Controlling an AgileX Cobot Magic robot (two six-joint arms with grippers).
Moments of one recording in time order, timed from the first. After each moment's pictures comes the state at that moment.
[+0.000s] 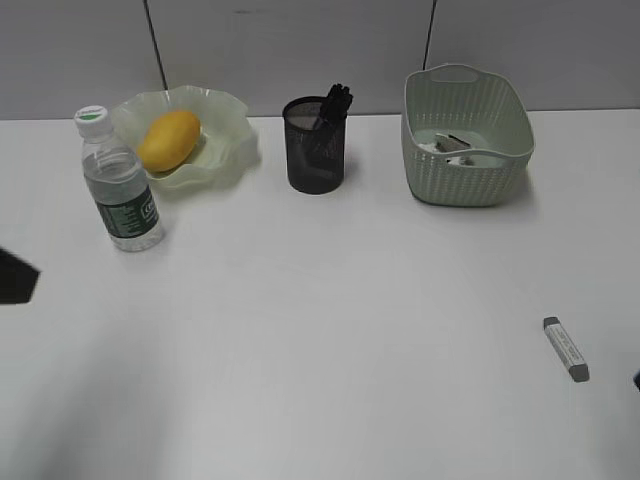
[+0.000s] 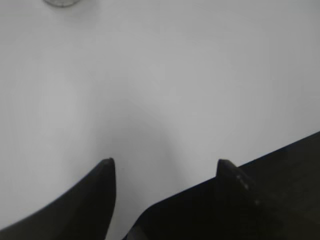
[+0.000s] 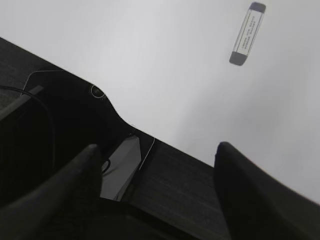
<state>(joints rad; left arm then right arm) -0.33 1.00 -0.77 -0.28 0.91 0.06 0.38 1.00 -0.74 0.12 1.08 -0.15</state>
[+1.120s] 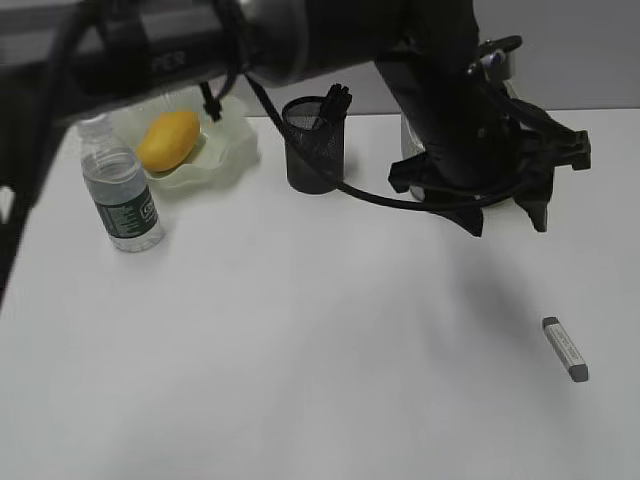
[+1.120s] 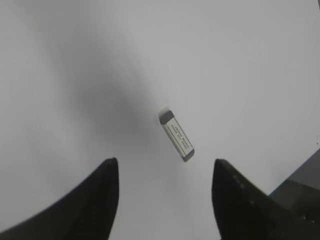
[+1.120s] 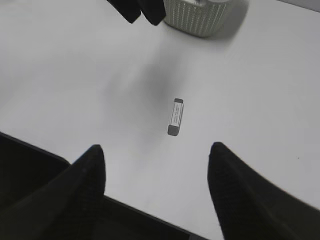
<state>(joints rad) -0.92 2.32 -2.17 -0.29 1.00 -0.46 0.38 0.05 -0.50 0.00 1.05 -0.10</state>
